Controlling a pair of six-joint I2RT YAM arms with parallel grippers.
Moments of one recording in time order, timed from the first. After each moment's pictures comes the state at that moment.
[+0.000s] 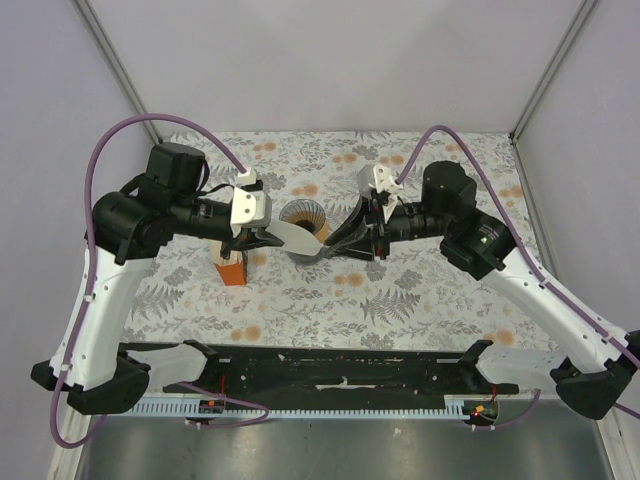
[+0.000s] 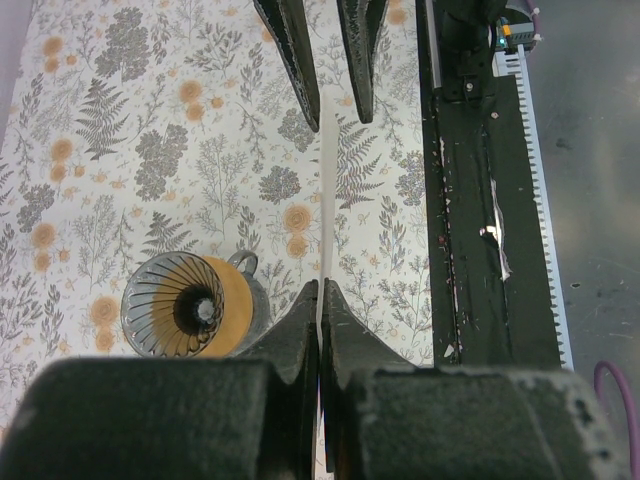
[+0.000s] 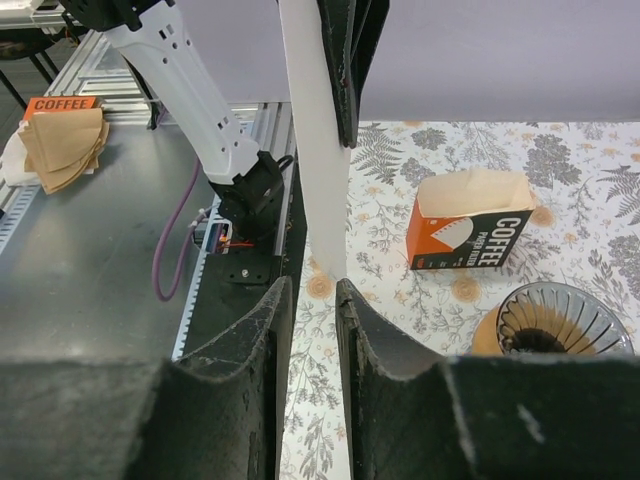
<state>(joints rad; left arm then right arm) -0.48 1.21 1.81 -1.35 0.87 0.83 0.74 1.15 1.30 -0.30 -0.89 -0.08</state>
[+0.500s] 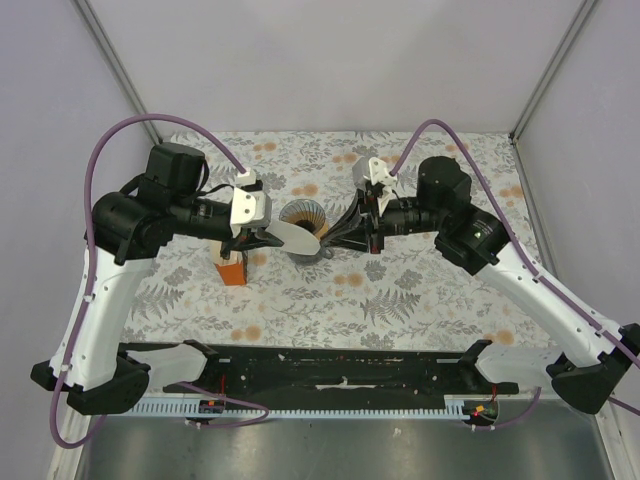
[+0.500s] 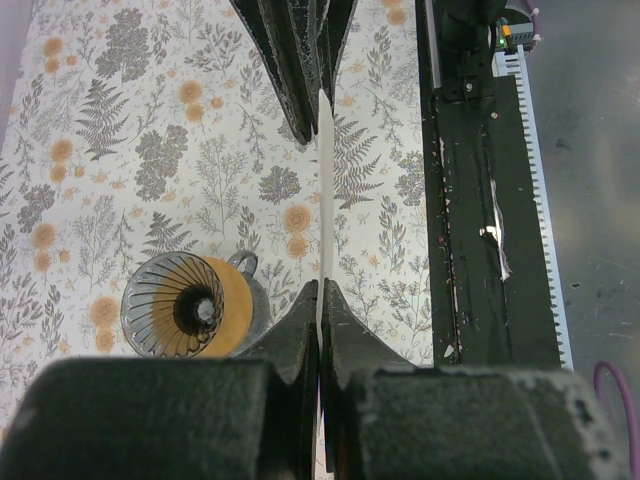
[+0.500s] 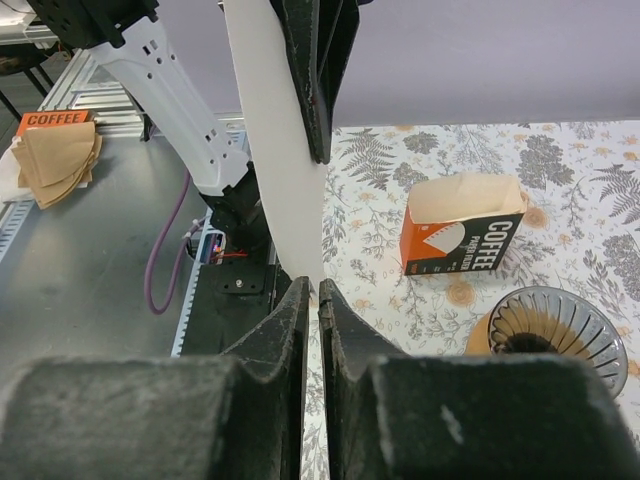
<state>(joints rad) -0.48 1.20 1.81 -1.35 0.87 0.83 0.74 1.19 1.33 -0.26 -0.88 -0.04</state>
